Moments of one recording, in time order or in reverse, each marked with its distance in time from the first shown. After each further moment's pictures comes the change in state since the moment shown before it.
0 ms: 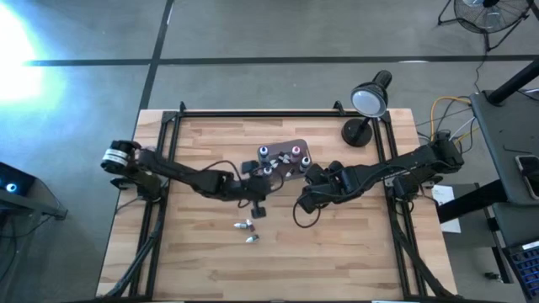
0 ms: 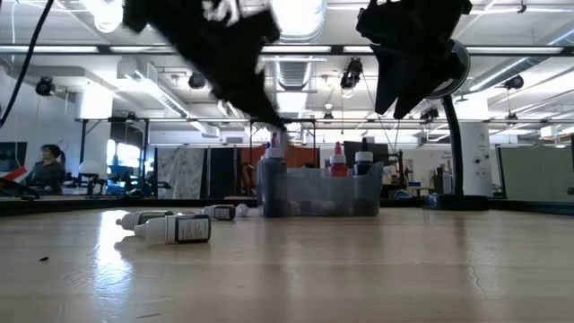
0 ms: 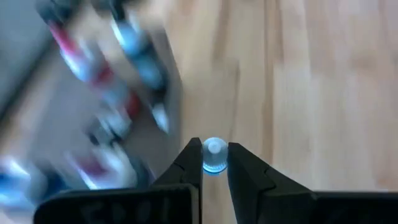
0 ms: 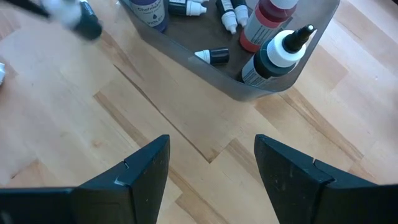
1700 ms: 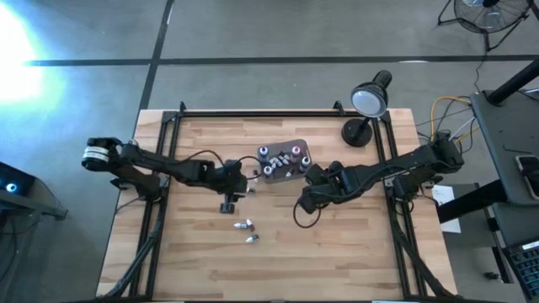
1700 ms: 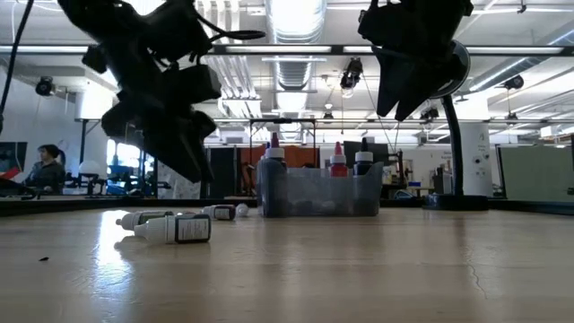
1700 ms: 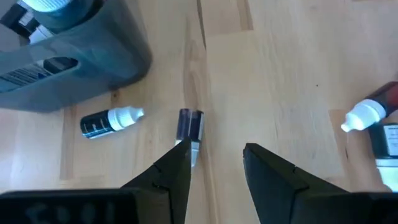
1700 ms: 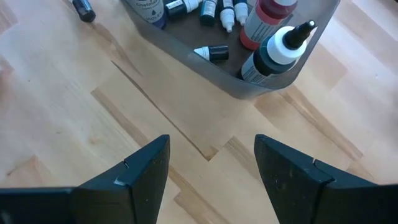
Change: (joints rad) left arm 0.153 -0.208 -0.312 -0.089 0.353 0.213; right arm 0.000 0.000 -0.008 0.000 -0.004 -0.006
